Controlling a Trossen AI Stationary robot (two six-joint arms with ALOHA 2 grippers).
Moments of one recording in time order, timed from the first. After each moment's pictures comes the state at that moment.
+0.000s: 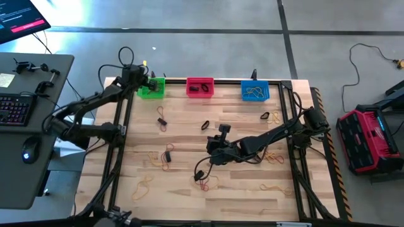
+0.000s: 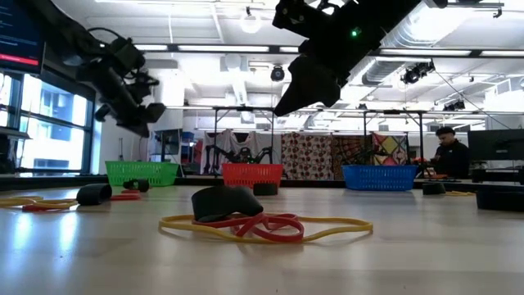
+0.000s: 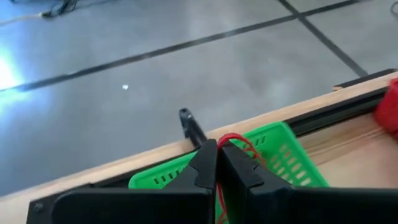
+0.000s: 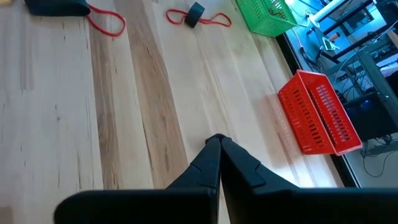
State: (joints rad) left arm 1.06 1.20 0.58 0.01 -0.22 -0.04; right arm 0.31 1.80 1.16 -0.26 0.78 0.07
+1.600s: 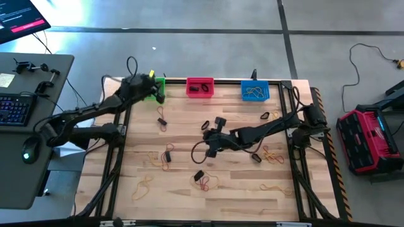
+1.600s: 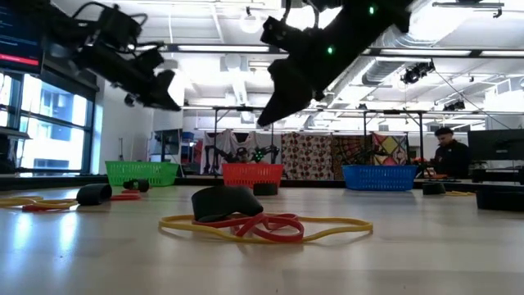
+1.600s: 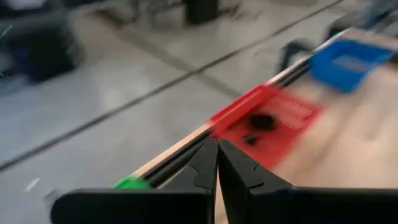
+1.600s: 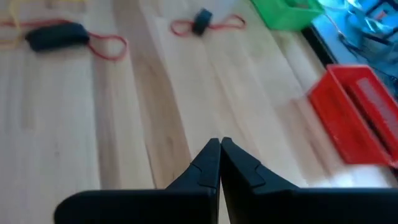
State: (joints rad) left arm 0.75 1.01 0.46 0.23 -0.08 0.03; right arm 0.17 1.80 1.12 -0.08 0.55 0.06
